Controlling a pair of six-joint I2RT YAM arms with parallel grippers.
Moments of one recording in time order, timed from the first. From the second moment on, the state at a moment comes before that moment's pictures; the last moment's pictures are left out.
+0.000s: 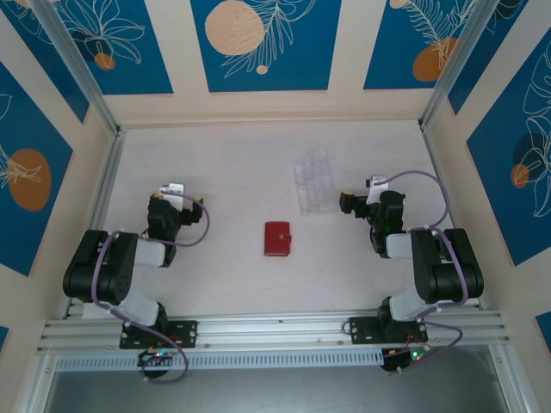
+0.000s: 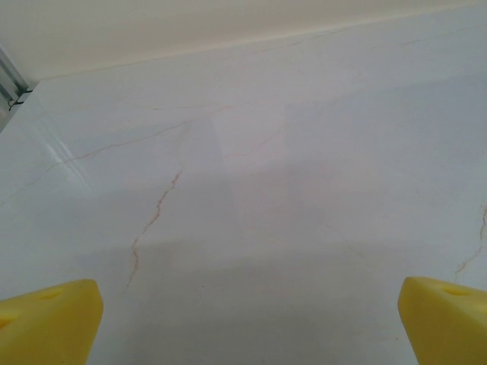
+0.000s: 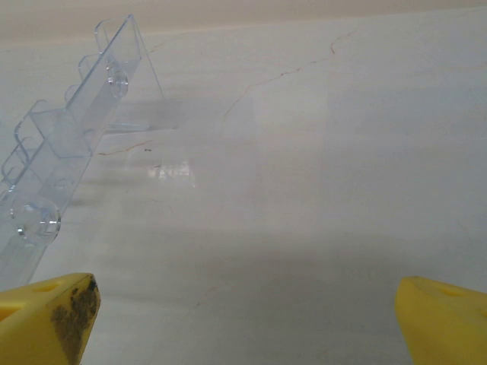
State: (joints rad) left arm -0.11 1.56 0.35 0.87 -0.08 0.09; right arm 0.03 1.52 0.39 0.73 -0.13 0.07
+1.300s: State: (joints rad) left arm -0.05 1.57 0.38 0.86 0.02 0.08; right arm 0.03 1.52 0.39 0.73 -0.13 0.07
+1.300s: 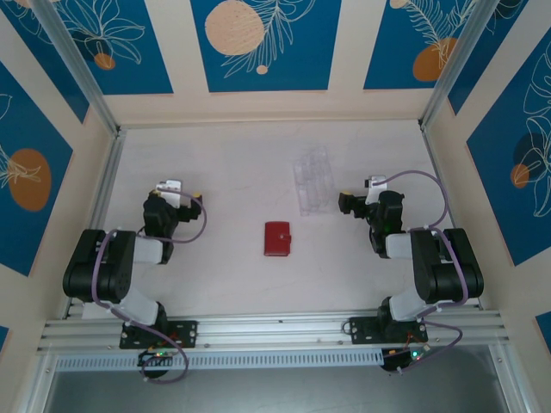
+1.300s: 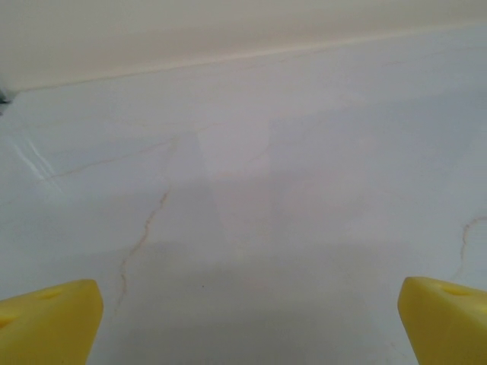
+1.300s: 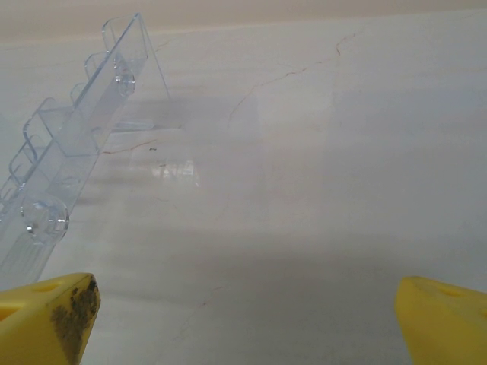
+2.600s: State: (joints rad) left arm -0.05 1.57 0.38 0.83 0.05 0.08; right arm 0.04 1.52 0.39 0.74 -0.12 0.06
